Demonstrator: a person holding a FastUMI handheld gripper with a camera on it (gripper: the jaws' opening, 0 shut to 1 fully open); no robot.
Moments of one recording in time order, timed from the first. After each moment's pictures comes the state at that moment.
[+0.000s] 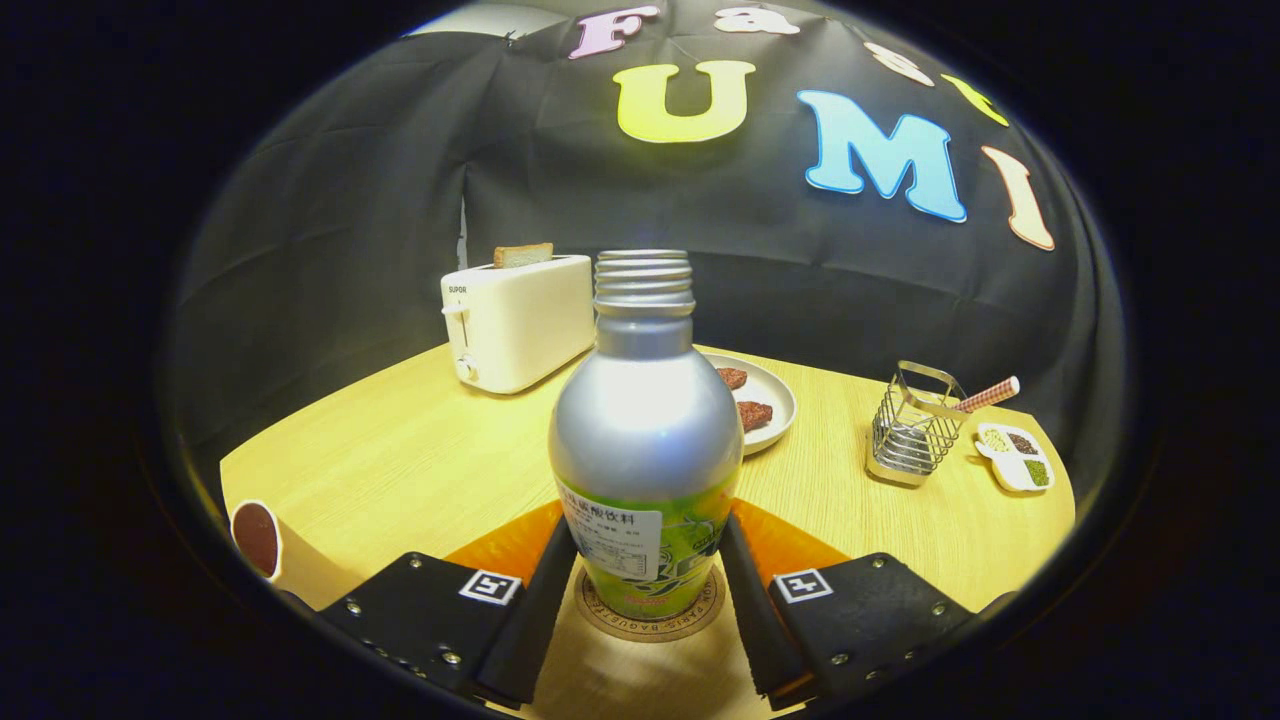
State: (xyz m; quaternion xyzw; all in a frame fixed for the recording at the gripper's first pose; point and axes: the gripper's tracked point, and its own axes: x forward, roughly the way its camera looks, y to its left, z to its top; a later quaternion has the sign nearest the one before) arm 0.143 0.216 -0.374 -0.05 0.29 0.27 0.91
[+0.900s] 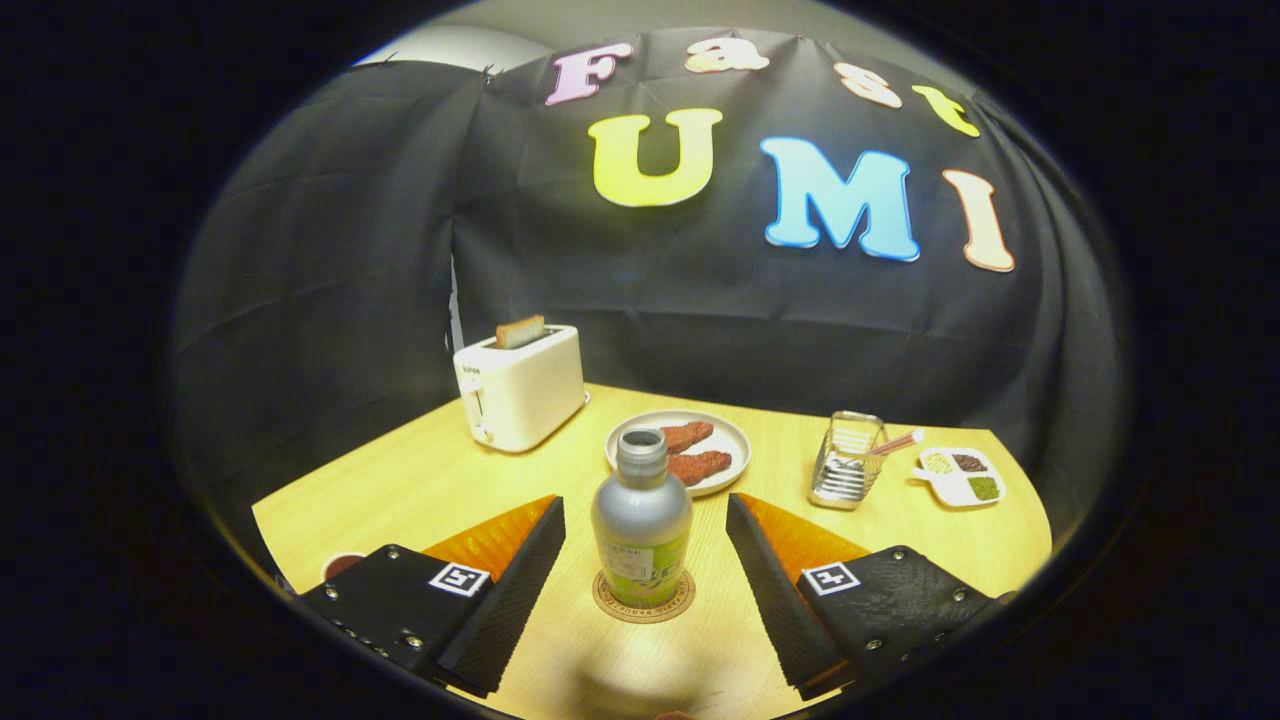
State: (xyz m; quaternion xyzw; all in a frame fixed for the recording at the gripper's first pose) arm 0.109 0.177 -0.248 -0.02 0.24 0.24 0.94
